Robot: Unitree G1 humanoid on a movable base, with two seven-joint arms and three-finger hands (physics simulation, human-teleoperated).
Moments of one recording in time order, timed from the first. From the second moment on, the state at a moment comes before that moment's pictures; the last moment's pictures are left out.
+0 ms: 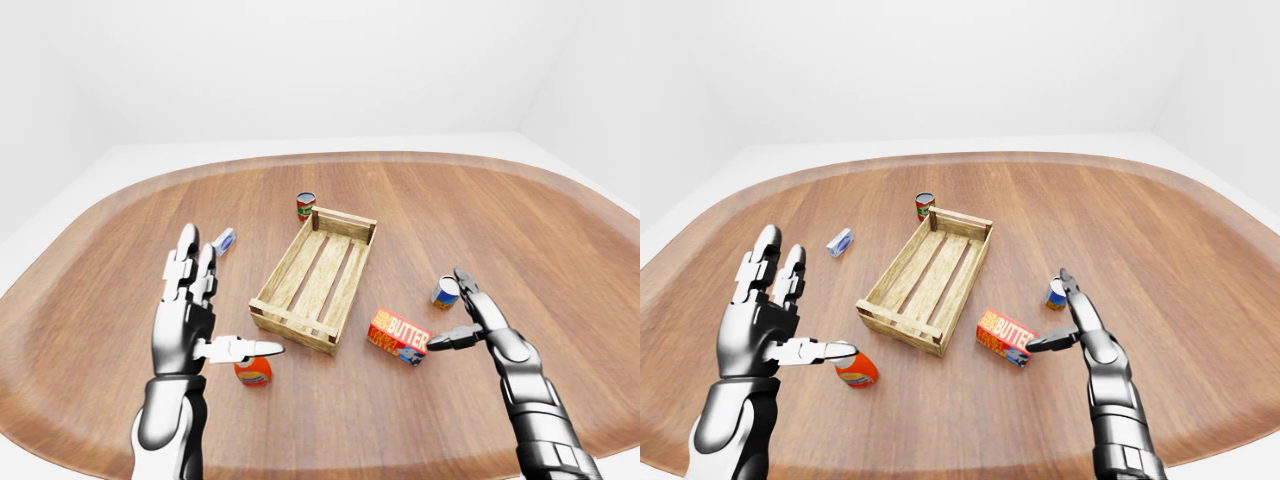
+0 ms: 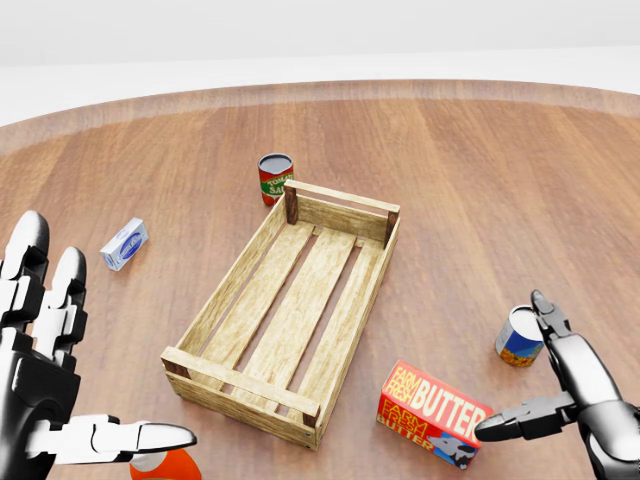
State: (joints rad) left arm 0.21 -0.01 0.12 -0.58 -0.09 0.09 -0.14; right arm -0.18 -0.31 -0.26 0.42 -0.27 0.09 0.27
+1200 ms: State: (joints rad) left arm 0.20 0.00 0.14 -0.56 -0.10 0.09 -0.14; right arm -0.32 -0.30 -0.13 0.82 -0.31 0.09 0.19
